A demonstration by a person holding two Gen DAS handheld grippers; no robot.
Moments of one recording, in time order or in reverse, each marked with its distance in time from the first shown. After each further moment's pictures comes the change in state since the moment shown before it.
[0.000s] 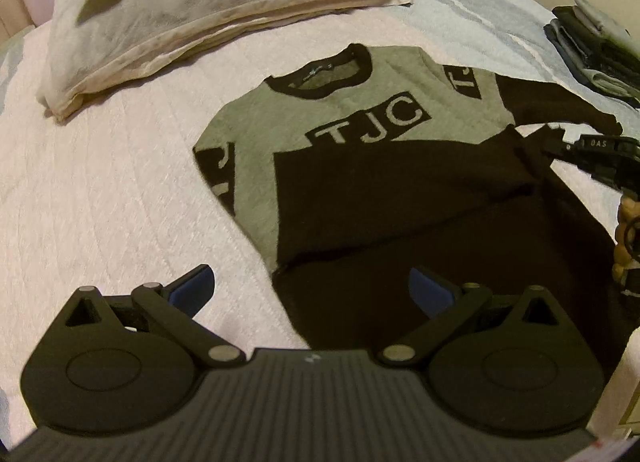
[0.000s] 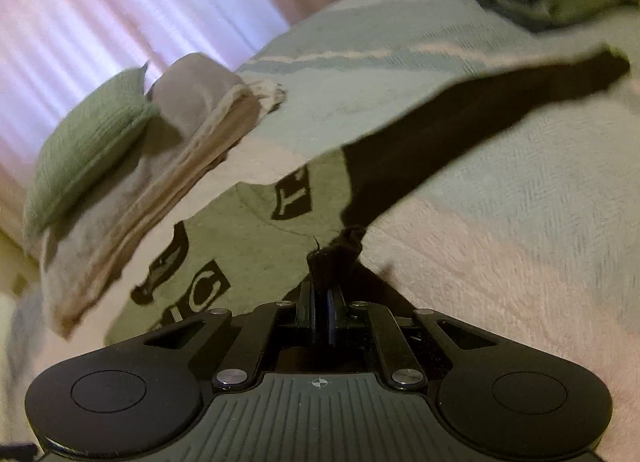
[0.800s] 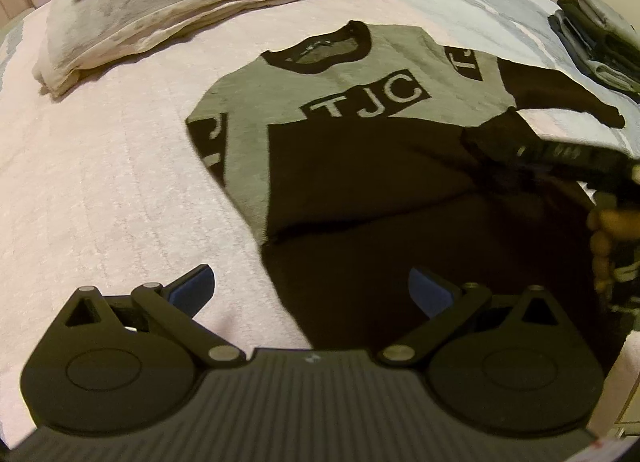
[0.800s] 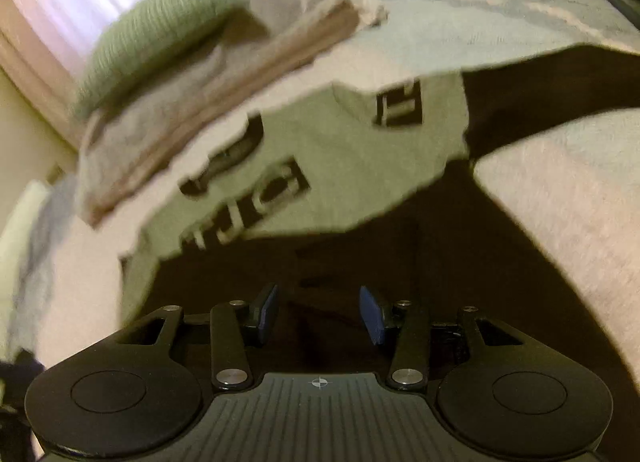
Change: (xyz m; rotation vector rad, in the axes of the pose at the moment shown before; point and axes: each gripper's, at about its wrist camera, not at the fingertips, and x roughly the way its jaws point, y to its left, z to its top) left arm 0.009 -0.012 -0.012 -0.014 0.039 -0.005; right arm 0.019 0.026 -0.015 -0.130 0.184 0.157
